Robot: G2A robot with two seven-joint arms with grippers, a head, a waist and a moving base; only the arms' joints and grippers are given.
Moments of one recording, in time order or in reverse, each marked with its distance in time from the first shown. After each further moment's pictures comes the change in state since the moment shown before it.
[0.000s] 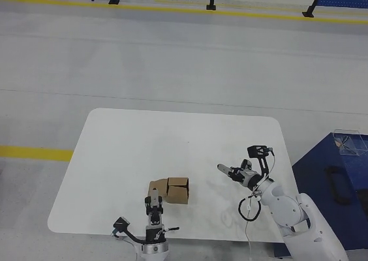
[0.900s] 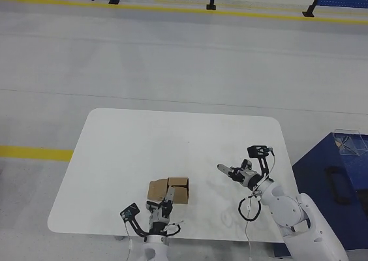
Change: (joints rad) left arm -0.028 0.005 -0.031 -0.039 0.161 0.545 -0.298; right arm 0.000 0.000 0.000 0.000 0.000 0.000 0.000
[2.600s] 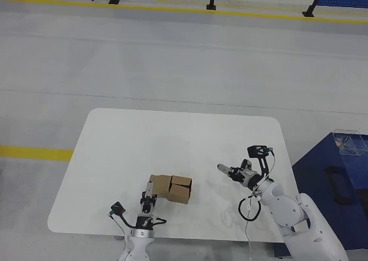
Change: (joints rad) left arm -0.141 0.013 -0.130 0.346 -0.360 -0.711 -0.068; right arm 0.000 0.000 0.000 0.000 0.000 0.000 0.000
